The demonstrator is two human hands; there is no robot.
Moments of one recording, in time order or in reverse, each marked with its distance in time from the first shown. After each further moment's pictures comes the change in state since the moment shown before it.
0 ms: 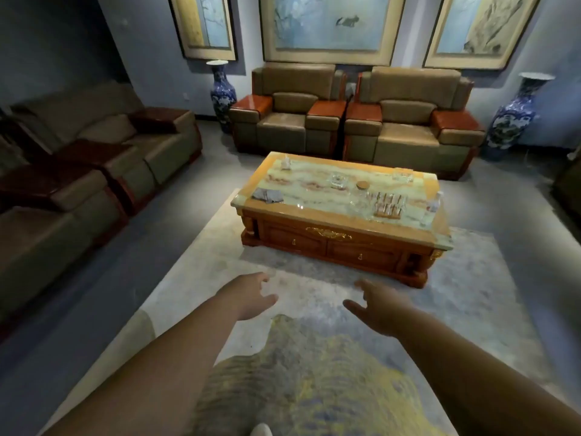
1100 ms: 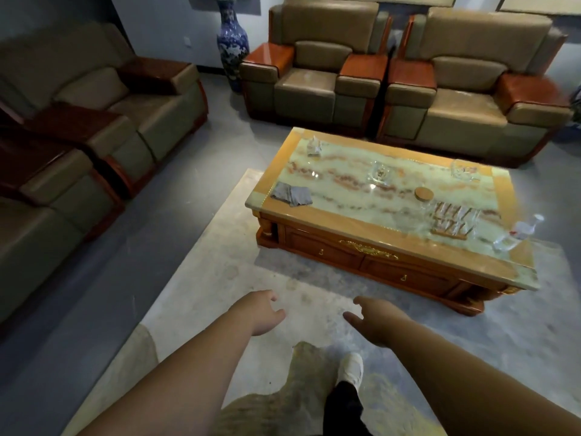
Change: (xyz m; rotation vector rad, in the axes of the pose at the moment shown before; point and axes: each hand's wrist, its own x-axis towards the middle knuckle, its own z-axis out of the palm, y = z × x) left_hand 0.365 -0.119 -0.090 -0.026 -0.243 -0.174; right_hand 0.402 -0.090 0.039 -0.038 -0.339 0.063
